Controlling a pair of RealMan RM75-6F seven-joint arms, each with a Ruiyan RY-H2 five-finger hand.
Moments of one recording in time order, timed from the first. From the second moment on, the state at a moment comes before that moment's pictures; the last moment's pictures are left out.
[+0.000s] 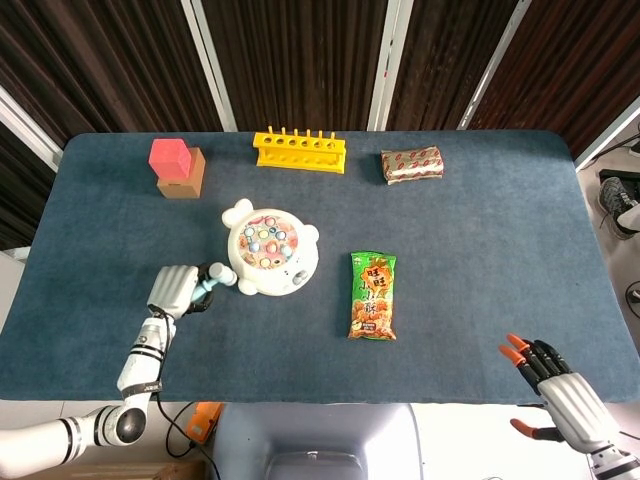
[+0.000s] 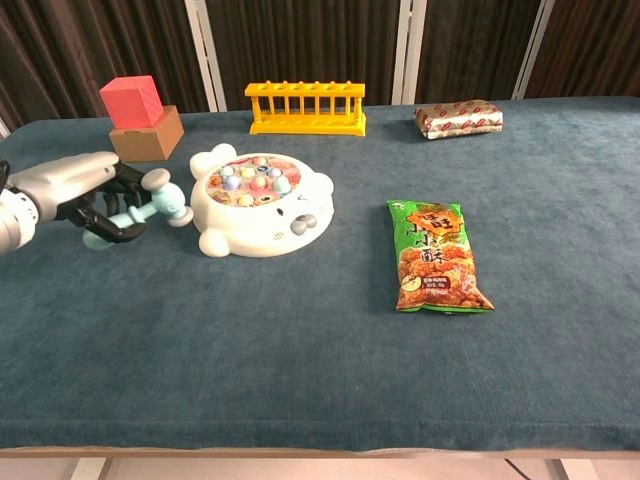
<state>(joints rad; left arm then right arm) -0.68 -1.56 -0.16 -1.41 0.92 1.06 0.35 0.06 -0.95 -0.18 -1.67 -1.80 1.41 0.12</state>
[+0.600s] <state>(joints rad) -0.64 -1.68 -0.13 -1.14 1.04 1.02 0.21 0.07 -0.95 -0.18 -1.68 -1.79 1.40 0.10</state>
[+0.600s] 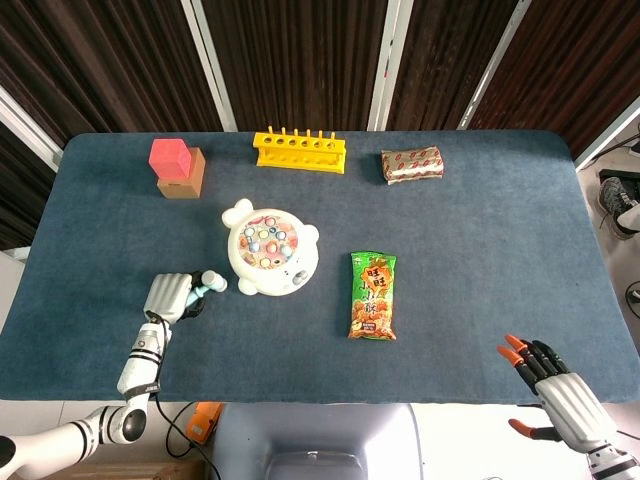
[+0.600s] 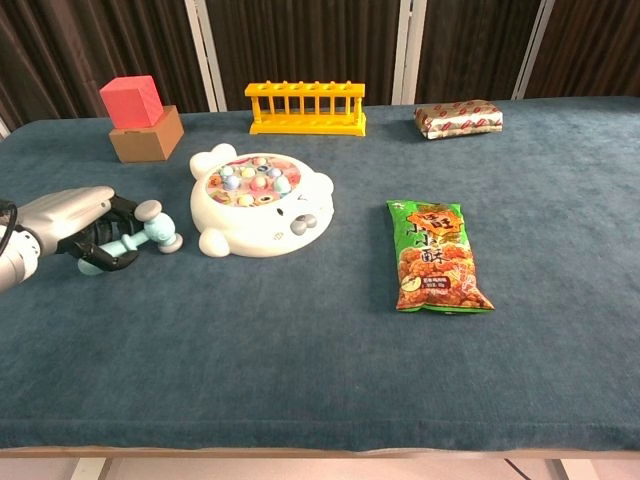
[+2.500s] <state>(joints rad) -0.51 -1.54 -0.07 -1.21 1.33 1.17 0.12 0.06 -0.96 -0.17 -1.68 -1.77 1.41 0.10</state>
